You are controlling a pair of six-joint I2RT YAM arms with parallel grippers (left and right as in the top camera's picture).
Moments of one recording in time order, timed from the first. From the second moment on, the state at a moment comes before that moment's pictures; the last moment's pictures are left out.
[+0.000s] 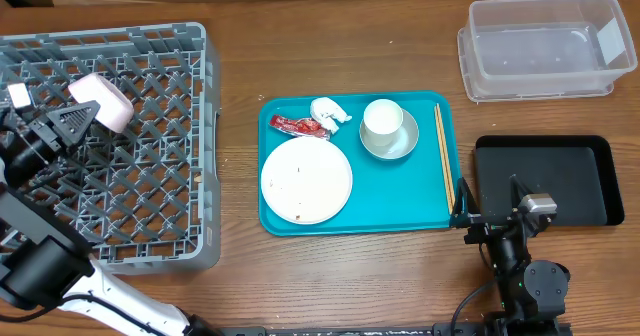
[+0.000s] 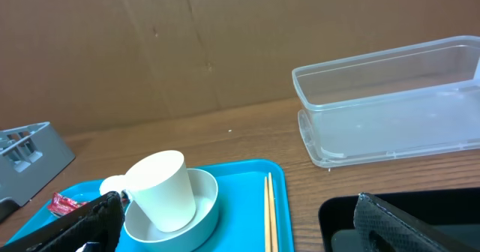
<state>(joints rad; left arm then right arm) 0.84 2.13 1.65 -1.17 1.47 0.56 0.07 0.01 0.02 -0.03 -0.05 0.23</state>
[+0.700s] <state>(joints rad) 0.87 2.13 1.64 -1.00 1.36 0.48 0.07 0.01 0.02 -0.03 -0.05 0.23</state>
